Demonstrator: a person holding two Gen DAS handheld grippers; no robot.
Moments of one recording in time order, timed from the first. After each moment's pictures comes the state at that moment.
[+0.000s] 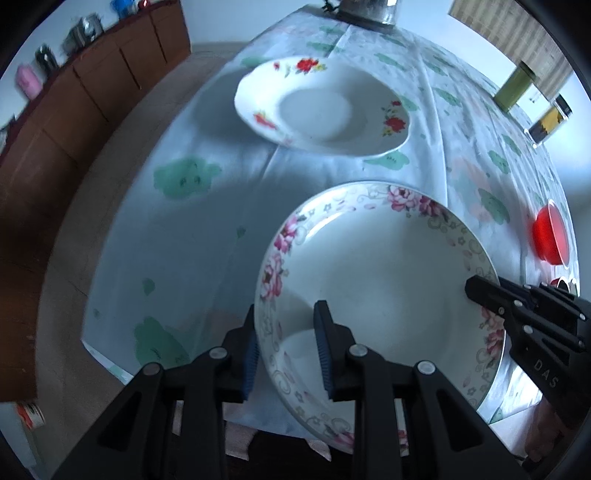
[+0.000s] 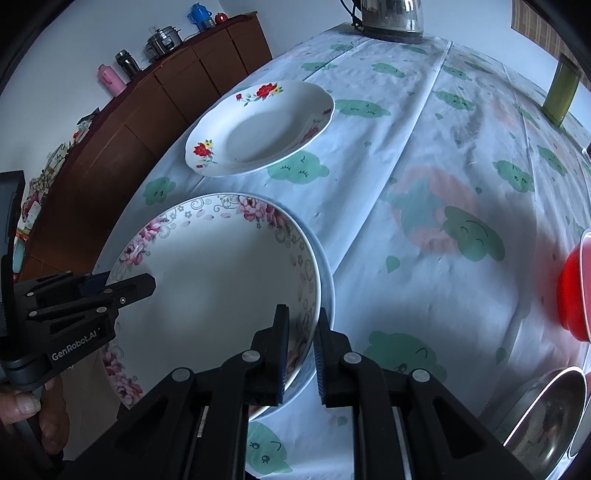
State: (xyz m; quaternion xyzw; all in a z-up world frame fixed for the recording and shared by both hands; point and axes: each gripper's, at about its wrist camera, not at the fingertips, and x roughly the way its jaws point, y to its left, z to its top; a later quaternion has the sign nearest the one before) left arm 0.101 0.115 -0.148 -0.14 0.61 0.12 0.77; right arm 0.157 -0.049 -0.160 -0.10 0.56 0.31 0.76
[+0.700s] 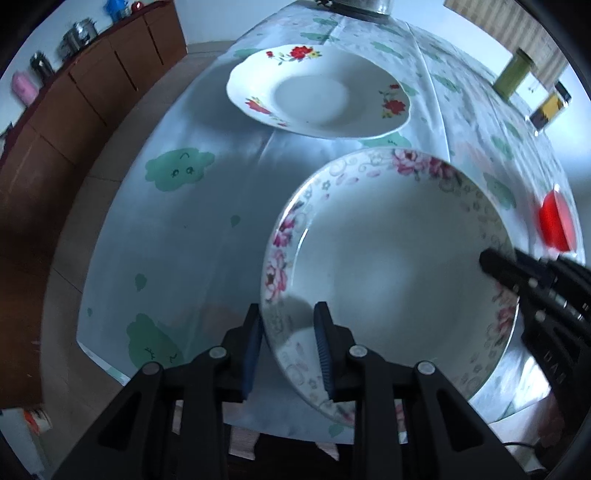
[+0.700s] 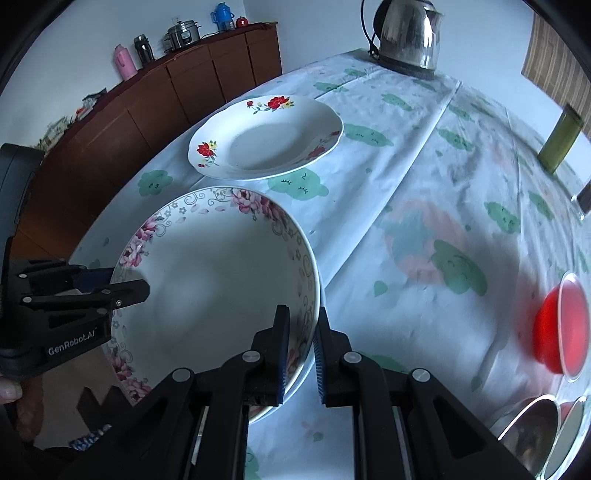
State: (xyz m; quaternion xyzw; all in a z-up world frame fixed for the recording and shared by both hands) left arm 0.096 0.104 -0.155 -0.11 0.61 0.12 0.78; right arm 0.147 -0.040 -0.156 -0.17 0.50 0.31 0.79
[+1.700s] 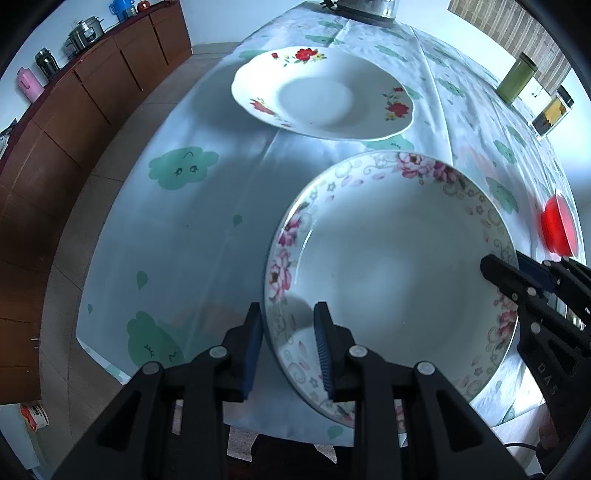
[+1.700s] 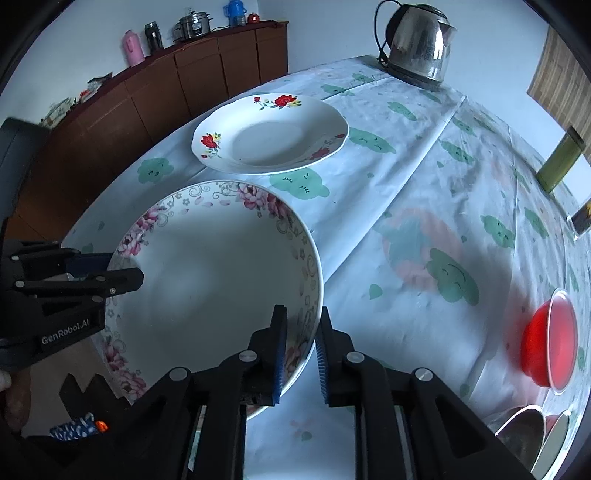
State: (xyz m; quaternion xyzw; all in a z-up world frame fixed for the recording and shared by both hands) left arm 0.095 0.105 -0.158 -0.12 0.60 0.13 0.78; right arm 0.140 -0.036 -0.156 -0.21 0.49 0.31 0.79
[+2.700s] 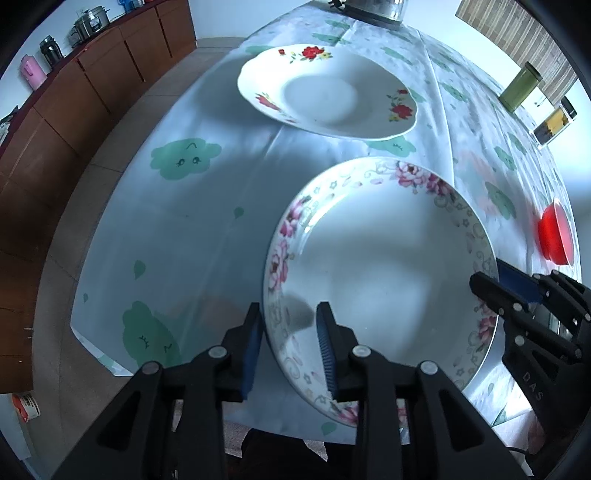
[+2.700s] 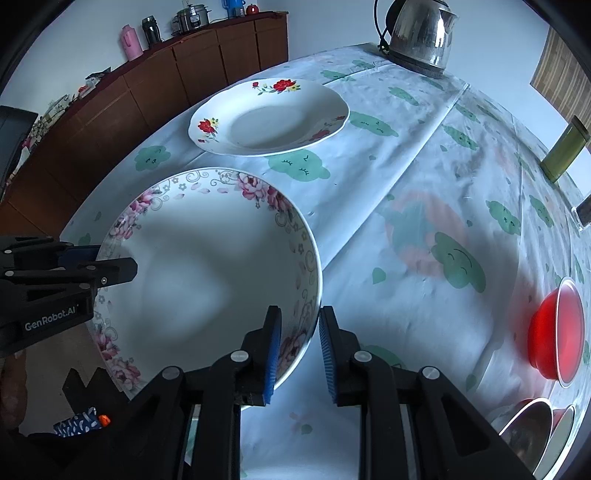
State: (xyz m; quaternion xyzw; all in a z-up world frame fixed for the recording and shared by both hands) left arm 0.095 0.107 -0.161 -0.14 0.60 0.13 0.78; right arm 0.143 -0.040 -0.167 -0.20 0.51 0.31 0.78
